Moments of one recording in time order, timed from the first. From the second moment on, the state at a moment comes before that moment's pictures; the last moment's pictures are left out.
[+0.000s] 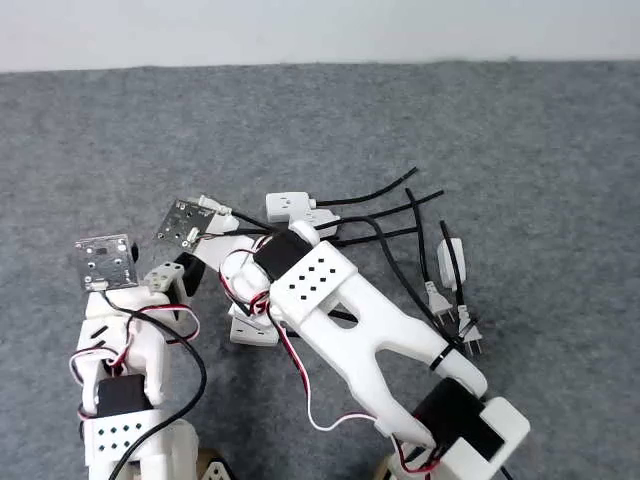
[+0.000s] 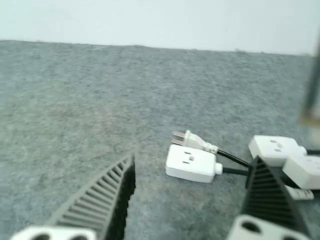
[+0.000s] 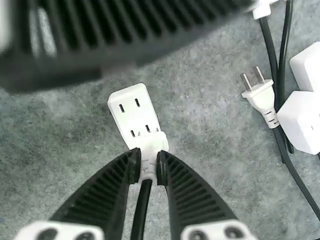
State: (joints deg) left arm -13.7 -75.6 84.1 30.3 4.9; right arm -49.2 -0.7 8.2 74.9 19.9
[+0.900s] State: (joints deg) left arm -19.3 -75.5 80.0 29.8 7.0; right arm -50.7 -0.7 13.0 71.7 19.8
